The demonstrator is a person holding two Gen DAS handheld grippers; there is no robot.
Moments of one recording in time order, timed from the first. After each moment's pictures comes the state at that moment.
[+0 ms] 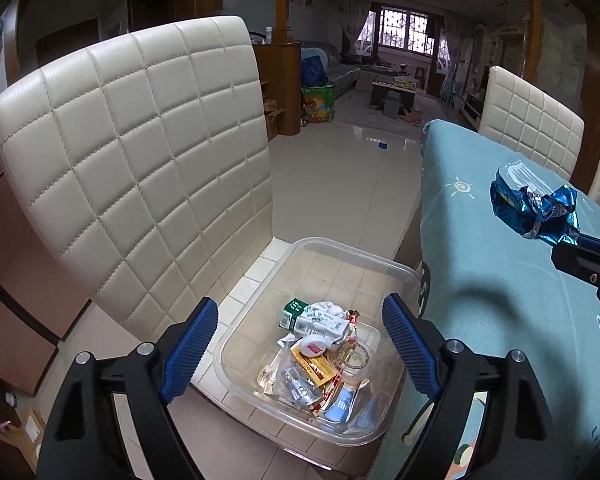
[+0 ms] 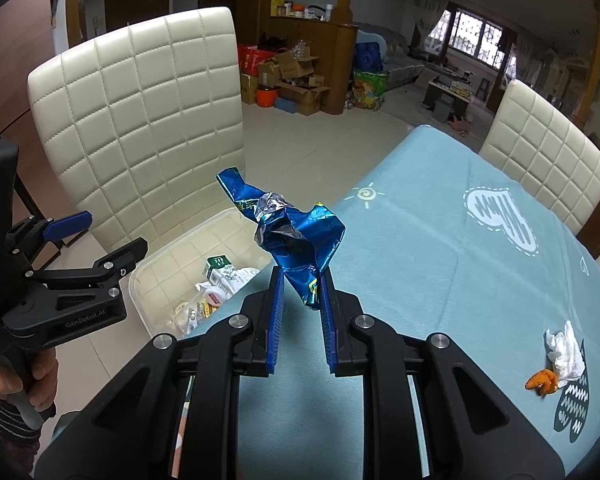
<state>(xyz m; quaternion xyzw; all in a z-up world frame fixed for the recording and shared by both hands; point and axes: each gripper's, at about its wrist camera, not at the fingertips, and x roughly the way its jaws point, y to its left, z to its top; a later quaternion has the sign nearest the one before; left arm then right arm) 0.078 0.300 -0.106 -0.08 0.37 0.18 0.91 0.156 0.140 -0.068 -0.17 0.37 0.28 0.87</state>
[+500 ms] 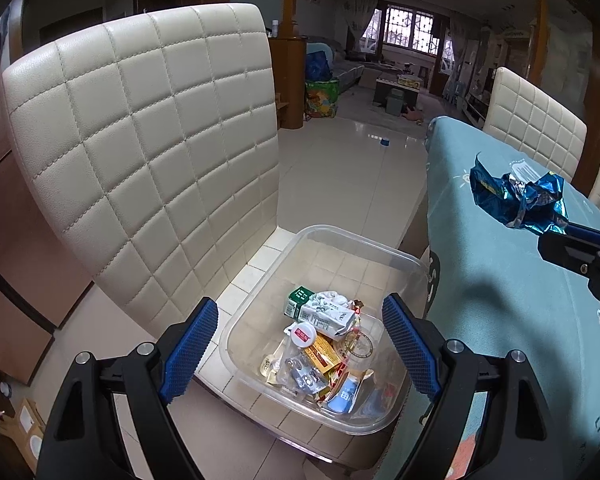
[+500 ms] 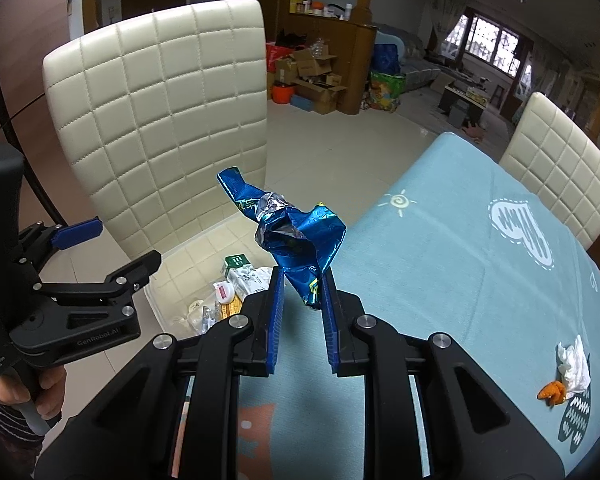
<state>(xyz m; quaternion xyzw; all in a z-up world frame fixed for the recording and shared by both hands) 0.065 0.312 -0.115 -0.09 0.38 0.18 0.90 0.146 0.168 -0.072 -0.19 0.37 0.31 0.86</state>
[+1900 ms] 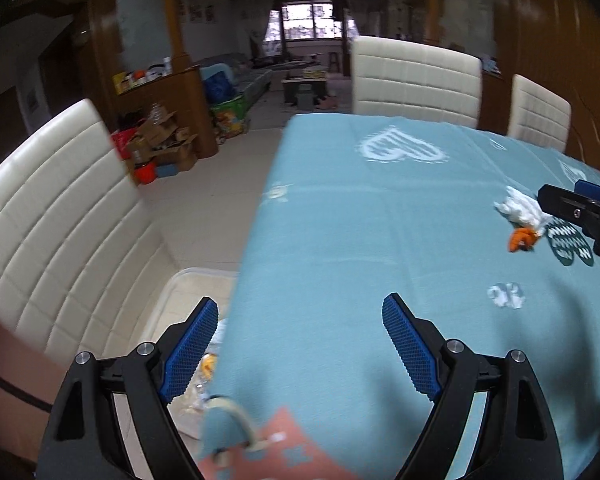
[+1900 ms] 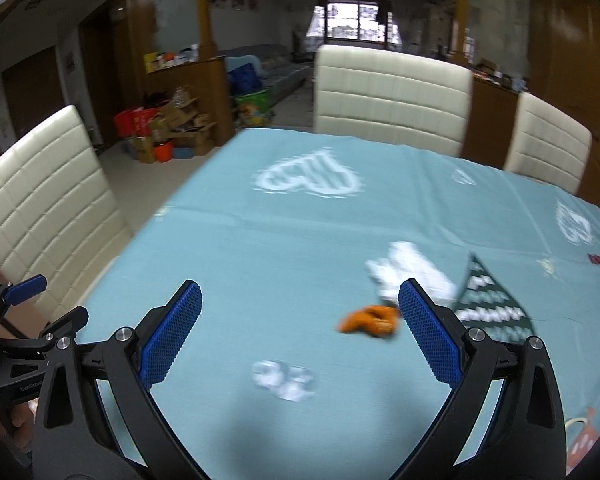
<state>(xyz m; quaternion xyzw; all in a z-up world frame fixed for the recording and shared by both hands) 0.119 0.123 -0.068 0.03 0.38 0.04 0.92 0.185 -0.092 -0.041 -0.03 0.35 0.11 0.93</state>
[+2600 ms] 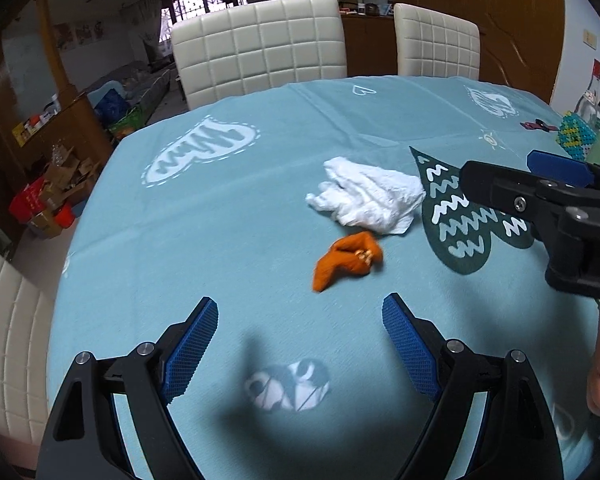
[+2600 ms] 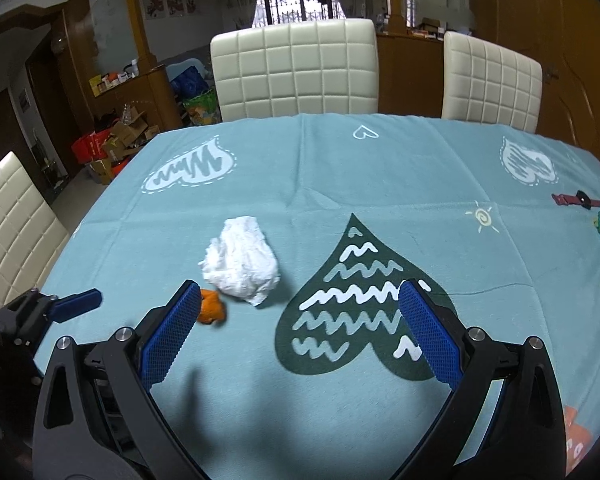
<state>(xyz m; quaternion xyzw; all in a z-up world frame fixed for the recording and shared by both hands) 0.195 -0.074 -0.095 0.11 0.42 -0.10 0.89 0.221 -0.235 -0.073 0.04 0.38 0.05 0.92</state>
